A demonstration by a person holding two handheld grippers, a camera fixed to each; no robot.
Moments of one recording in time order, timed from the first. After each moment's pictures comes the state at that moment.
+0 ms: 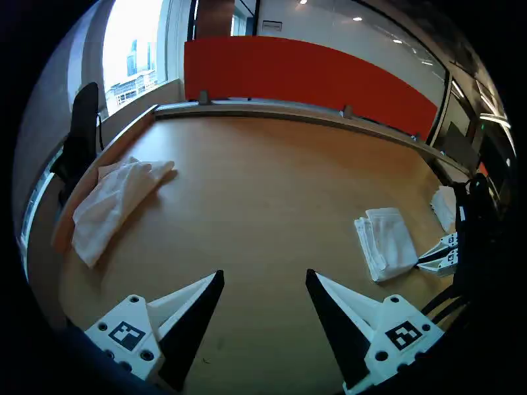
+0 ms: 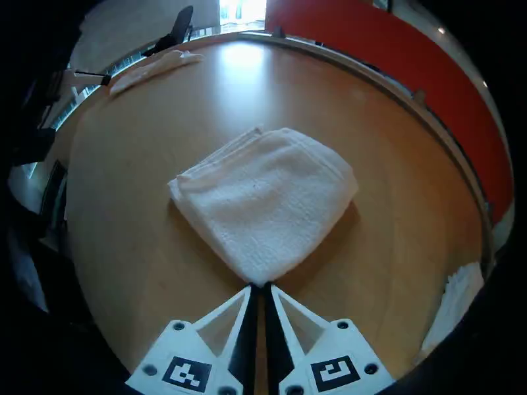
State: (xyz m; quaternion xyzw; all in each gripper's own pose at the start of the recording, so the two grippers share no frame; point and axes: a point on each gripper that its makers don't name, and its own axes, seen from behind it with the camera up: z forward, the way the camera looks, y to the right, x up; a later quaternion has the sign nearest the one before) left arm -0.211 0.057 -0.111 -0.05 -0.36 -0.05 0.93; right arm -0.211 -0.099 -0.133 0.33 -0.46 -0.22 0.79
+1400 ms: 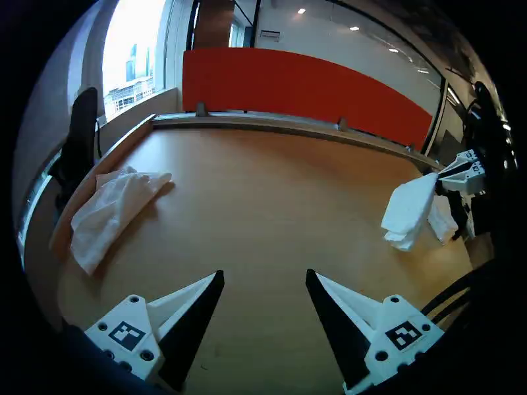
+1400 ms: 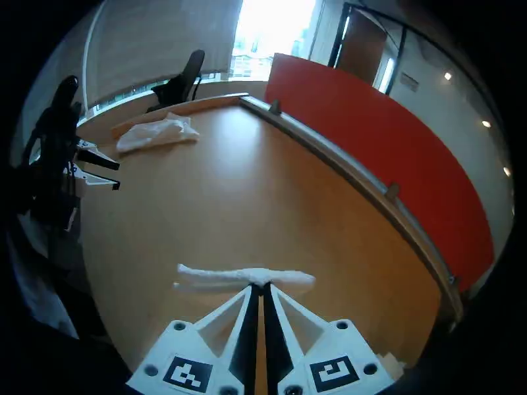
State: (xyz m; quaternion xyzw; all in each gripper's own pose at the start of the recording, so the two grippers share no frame) left arm -0.193 0.062 -0.105 -0.07 -0.33 -0.06 0.94; right arm -0.004 -0.142 -0.027 0.35 -0.33 -0.25 0.84
